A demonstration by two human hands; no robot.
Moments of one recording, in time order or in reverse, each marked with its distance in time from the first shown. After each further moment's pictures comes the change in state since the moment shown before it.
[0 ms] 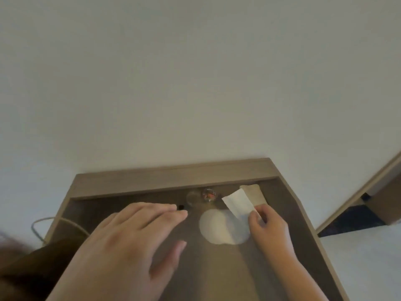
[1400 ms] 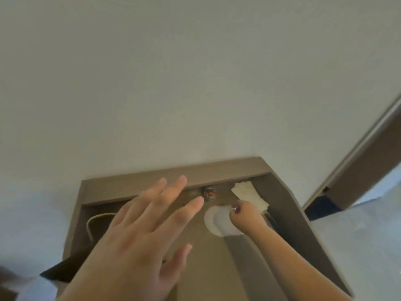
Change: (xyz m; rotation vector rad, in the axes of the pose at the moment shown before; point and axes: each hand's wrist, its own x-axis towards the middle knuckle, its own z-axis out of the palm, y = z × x) left_hand -0.048 -0.081 -0.016 -0.018 0.152 0.248; right_hand 0.018 -0.021 0.077 -0.412 -0.180 0.120
